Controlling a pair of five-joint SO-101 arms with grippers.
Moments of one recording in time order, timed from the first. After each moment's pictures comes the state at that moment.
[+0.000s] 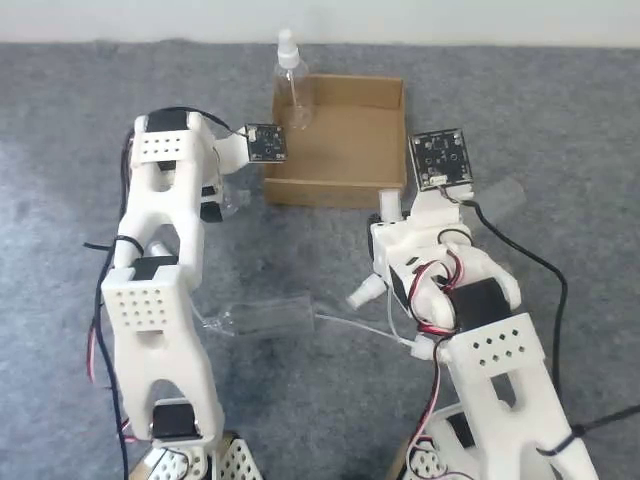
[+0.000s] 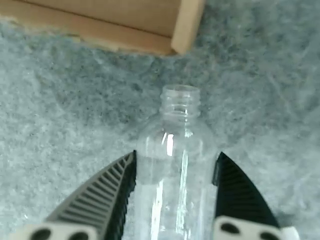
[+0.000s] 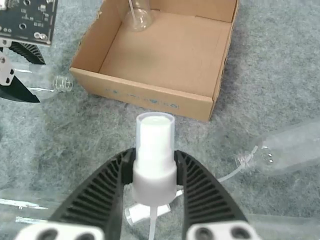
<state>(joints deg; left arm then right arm) -10.3 42.7 -26.2 78.8 -80.3 -21.5 -47.2 47.1 50.9 -8.1</state>
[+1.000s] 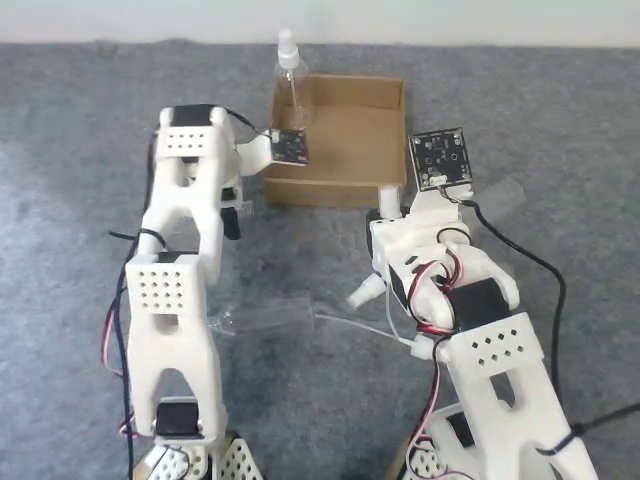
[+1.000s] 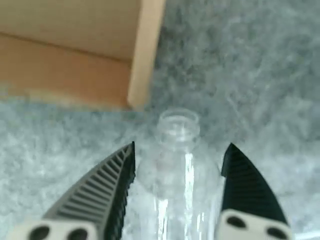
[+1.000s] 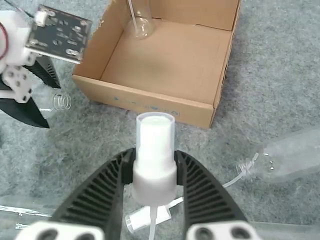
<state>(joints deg) -6.2 51.6 -40.8 92.0 -75.6 -21.5 -47.2 47.5 49.2 -8.1</state>
